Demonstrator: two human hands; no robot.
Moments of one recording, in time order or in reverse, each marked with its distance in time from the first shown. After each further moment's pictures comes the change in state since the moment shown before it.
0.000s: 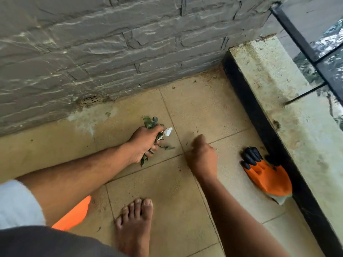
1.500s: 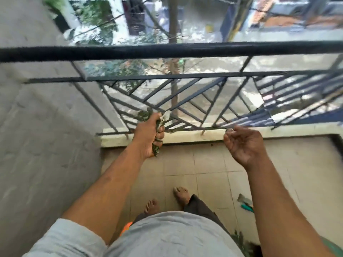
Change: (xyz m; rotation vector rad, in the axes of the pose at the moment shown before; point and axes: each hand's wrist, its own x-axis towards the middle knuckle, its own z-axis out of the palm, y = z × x) left_hand -0.835 0.371 0.131 0.451 -0.869 0.149; right_hand -0.739 -0.220 -0.665 2.123 1.072 0.441
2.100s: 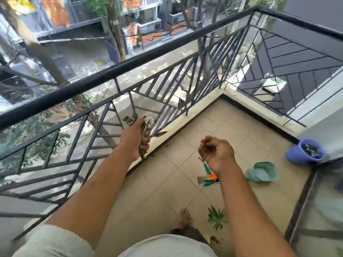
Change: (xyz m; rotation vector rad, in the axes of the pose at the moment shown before) left_hand -0.031 -0.053 0.241 0.354 -0.548 -0.061; right_hand -0.144 -0.035 -0.166 0.428 0.452 -0.425
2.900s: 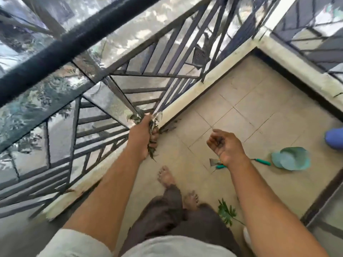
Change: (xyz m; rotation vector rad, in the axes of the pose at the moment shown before) left_hand 0.238 -0.037 0.034 0.033 0.226 -0.226; right_hand 0.286 0.005 -0.012 -0.166 0.207 0.219
